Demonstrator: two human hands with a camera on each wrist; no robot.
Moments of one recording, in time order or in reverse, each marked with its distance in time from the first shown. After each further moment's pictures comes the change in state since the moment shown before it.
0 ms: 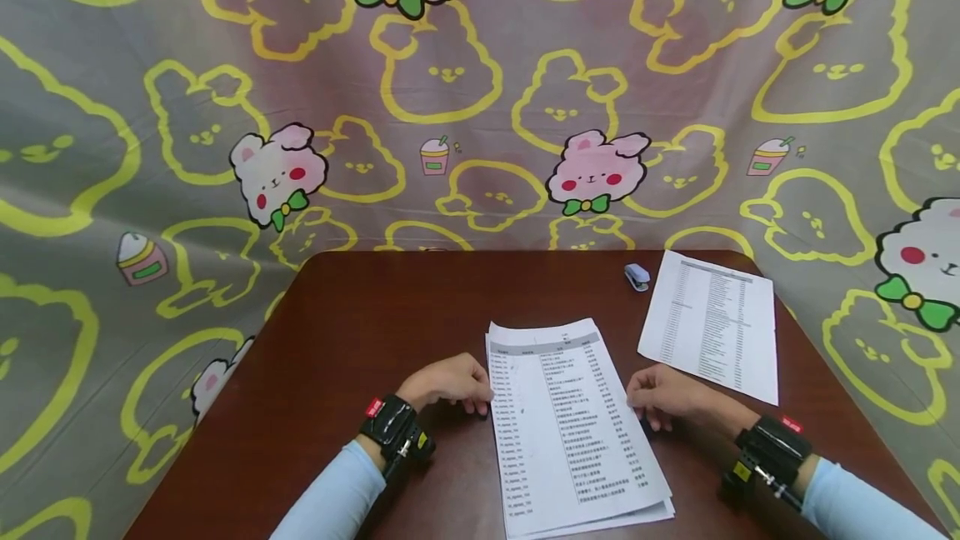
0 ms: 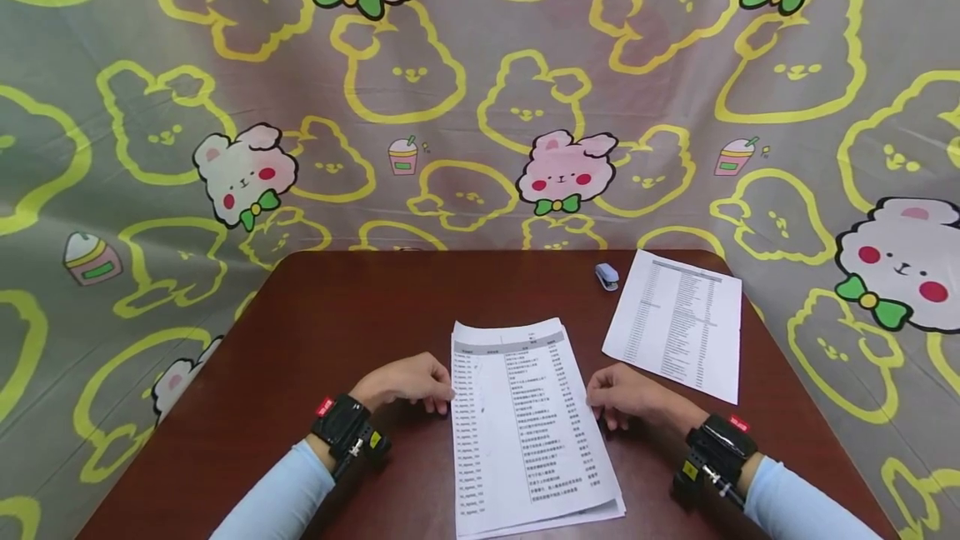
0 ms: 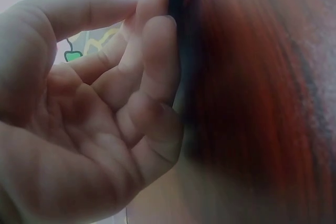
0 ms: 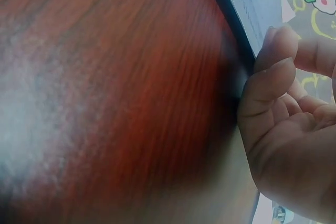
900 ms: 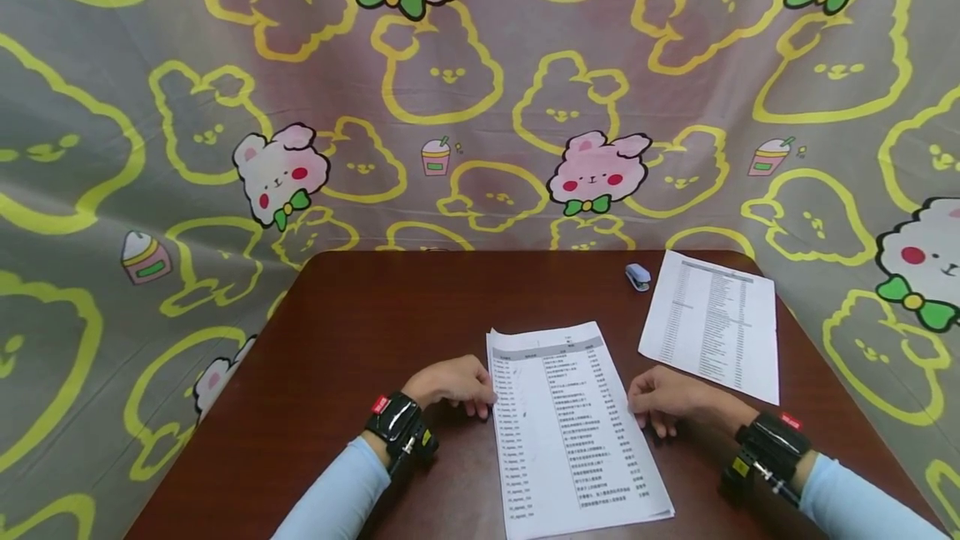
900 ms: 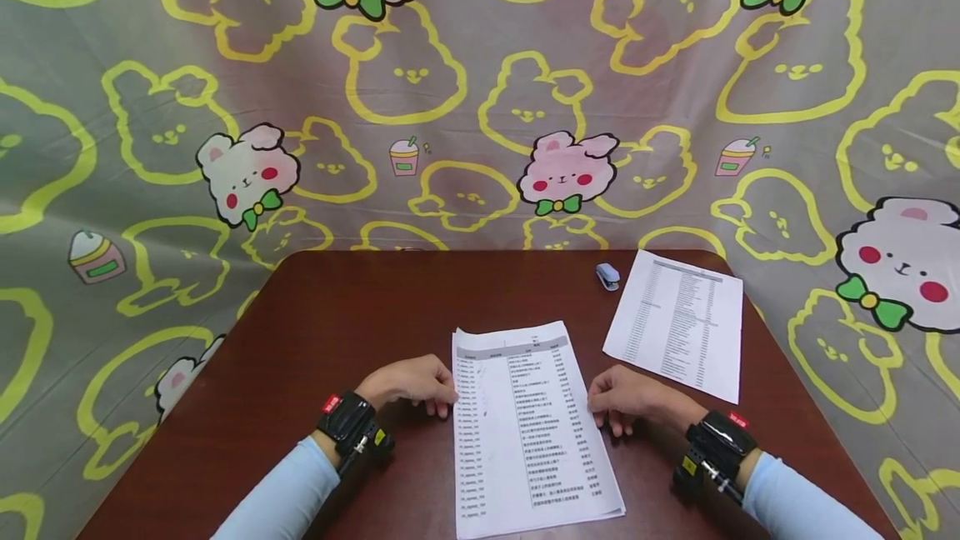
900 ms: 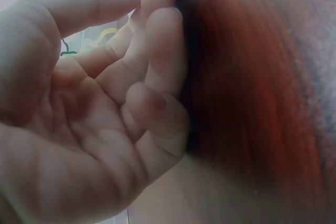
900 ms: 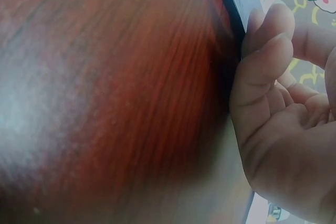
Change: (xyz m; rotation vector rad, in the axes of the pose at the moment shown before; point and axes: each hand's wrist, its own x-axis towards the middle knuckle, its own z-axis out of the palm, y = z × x) left_hand 0.000 0.003 0.004 0.043 -0.025 -0.041; right_hand -0.003 -0.005 -0.001 -0.011 -0.084 0.040
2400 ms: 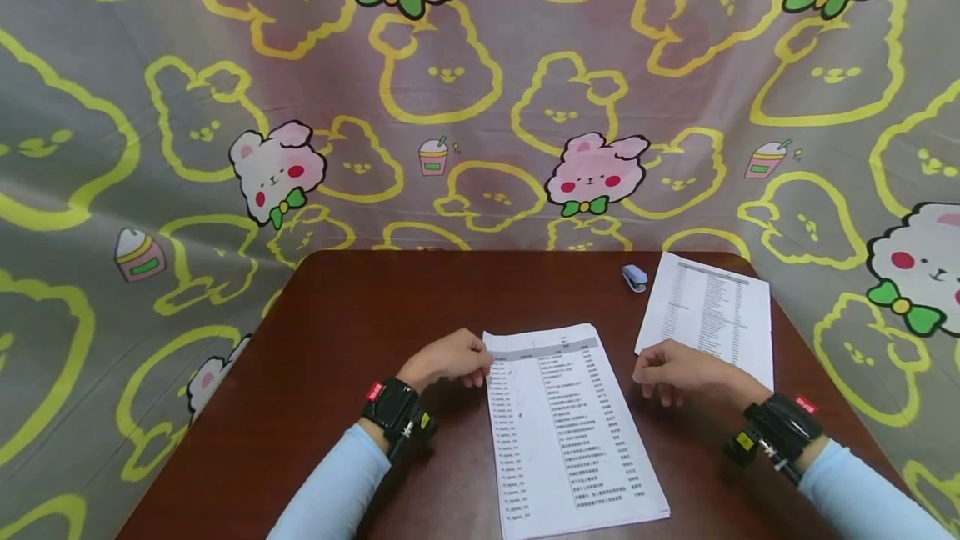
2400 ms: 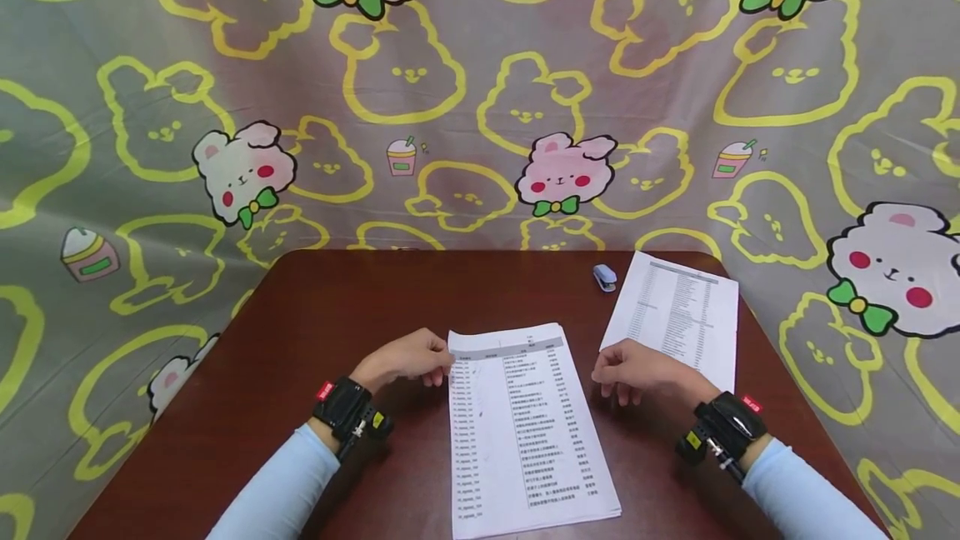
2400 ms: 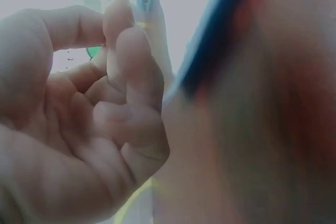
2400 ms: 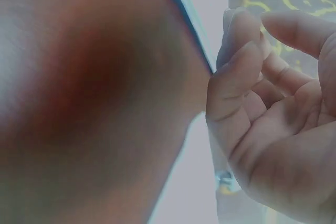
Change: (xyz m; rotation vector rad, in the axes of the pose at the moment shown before) left_hand 0.006 0.015 -0.023 -0.065 0.161 0.044; right_hand -0.013 -0.025 -0.035 -0.170 0.105 -0.029
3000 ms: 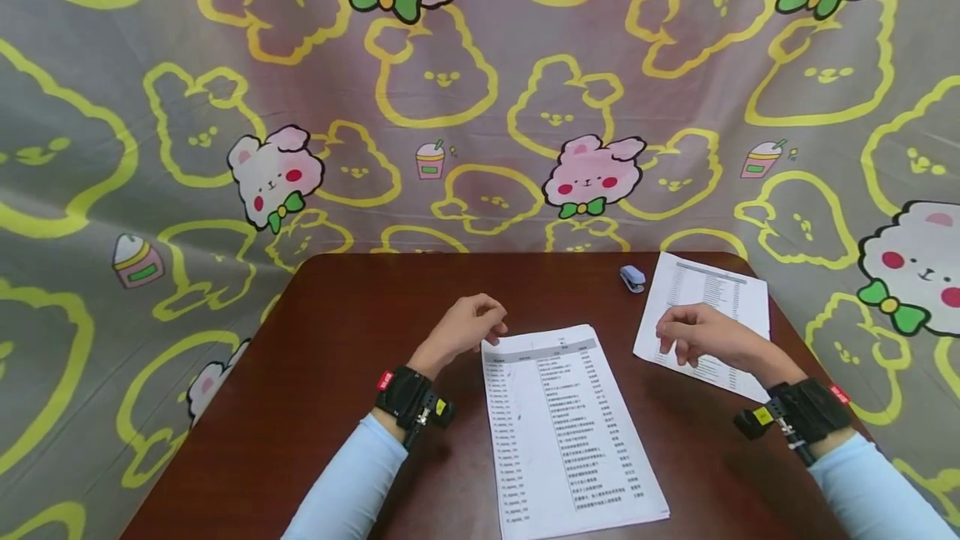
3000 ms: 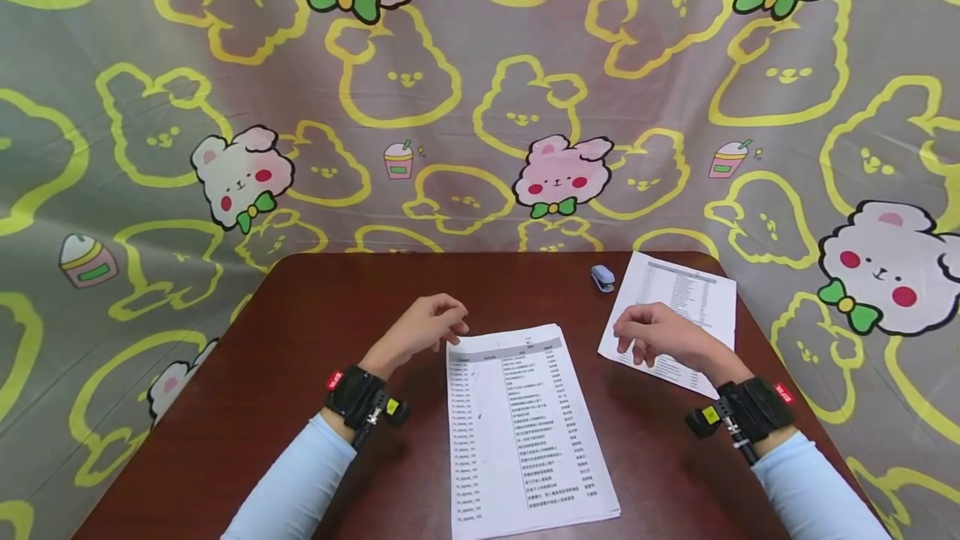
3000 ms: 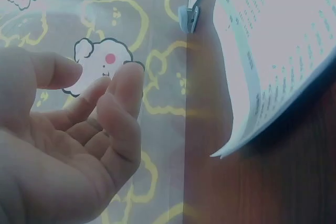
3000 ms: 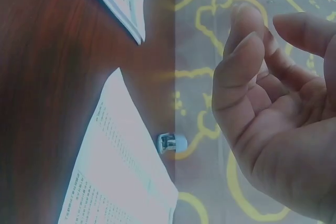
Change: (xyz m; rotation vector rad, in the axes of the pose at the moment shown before) left_hand 0.011 0.035 -0.012 -0.236 0.234 0.093; right_hand -0.016 -0.009 -0.050 0.098 0.132 -0.088
